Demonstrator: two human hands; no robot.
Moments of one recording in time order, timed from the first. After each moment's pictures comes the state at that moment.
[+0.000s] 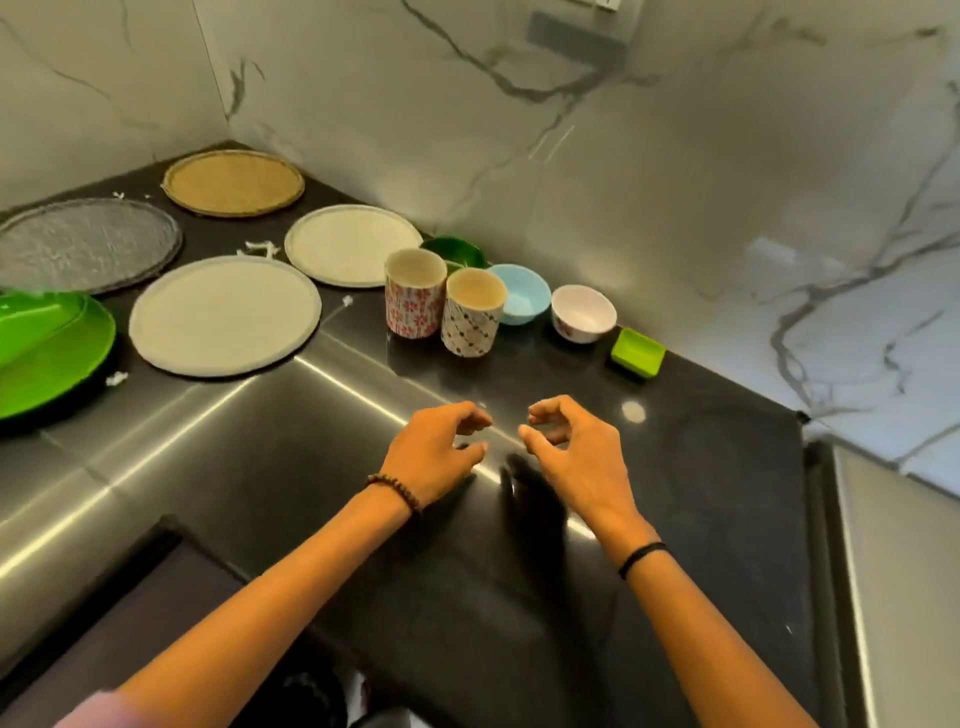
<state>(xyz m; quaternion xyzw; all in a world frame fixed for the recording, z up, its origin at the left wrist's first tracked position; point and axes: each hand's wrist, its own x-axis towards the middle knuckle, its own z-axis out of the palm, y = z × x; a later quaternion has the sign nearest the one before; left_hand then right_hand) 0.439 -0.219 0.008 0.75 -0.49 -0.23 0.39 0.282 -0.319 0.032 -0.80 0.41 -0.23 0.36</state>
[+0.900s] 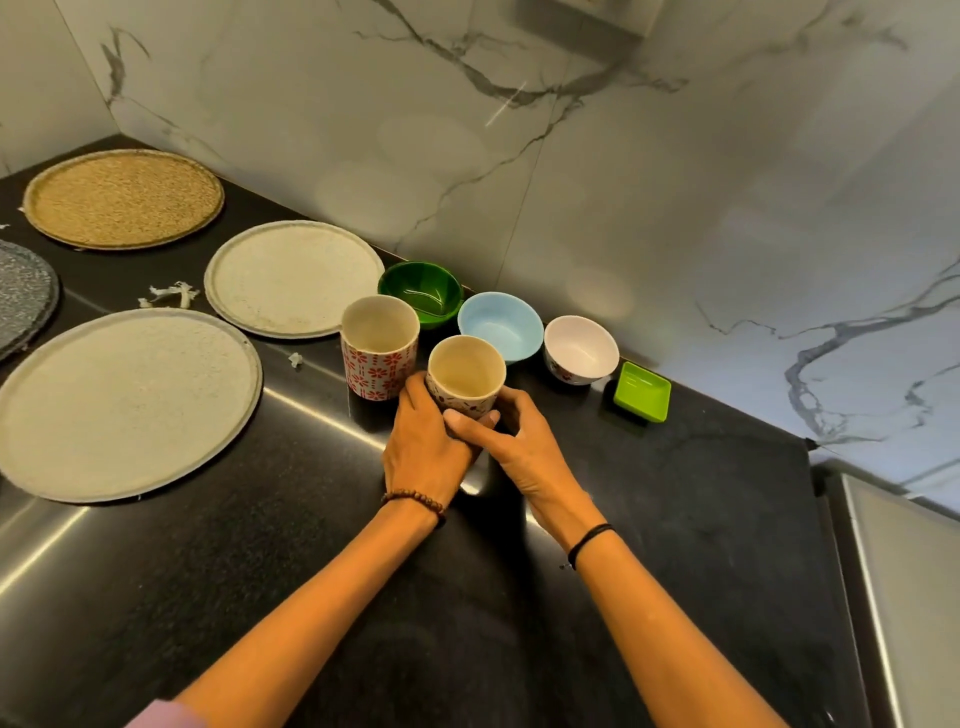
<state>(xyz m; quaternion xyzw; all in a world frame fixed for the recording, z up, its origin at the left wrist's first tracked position) 0.497 -0.325 0.001 0.79 -0.33 -0.19 0.48 0.398 -0.389 0.015 -0.62 0.44 -0.21 0.61</state>
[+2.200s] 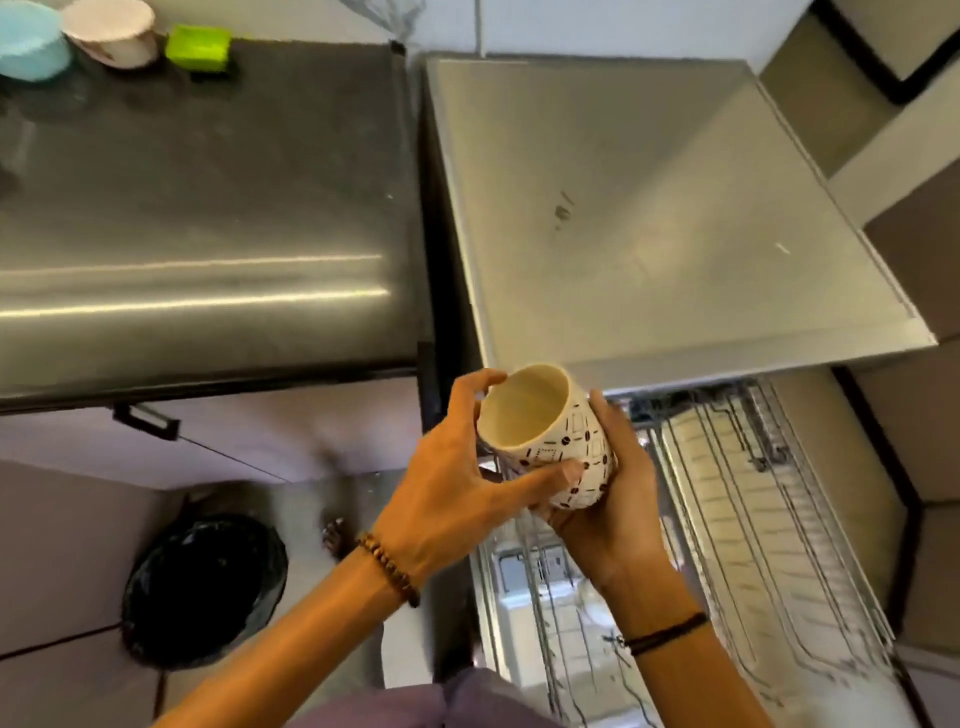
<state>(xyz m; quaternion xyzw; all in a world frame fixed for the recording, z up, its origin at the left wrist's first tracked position) -0.007 0.001 0.037 0.53 -0.56 -0.54 0.35 -0.158 0.005 0.010 -0.12 0.50 -0.49 0.71</state>
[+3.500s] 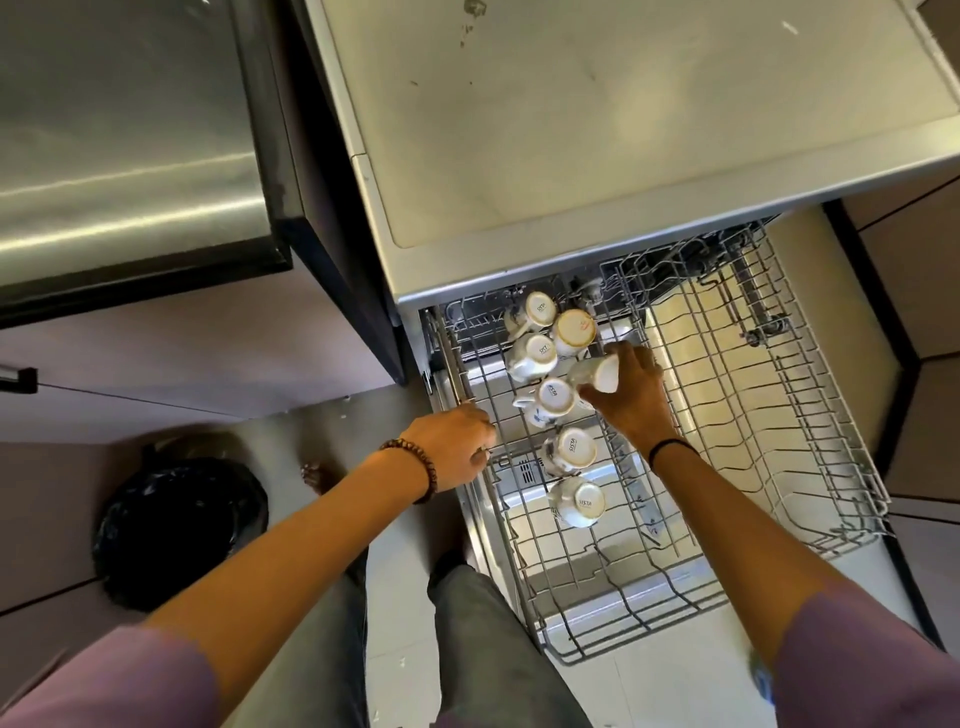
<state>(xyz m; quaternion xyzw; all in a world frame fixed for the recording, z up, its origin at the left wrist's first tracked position) -0.068 -0.008 -0.175 0.40 -0.84 -0.33 -0.14 -0.334 -0.013 -0.228 -0.52 0.80 -0.07 0.29</state>
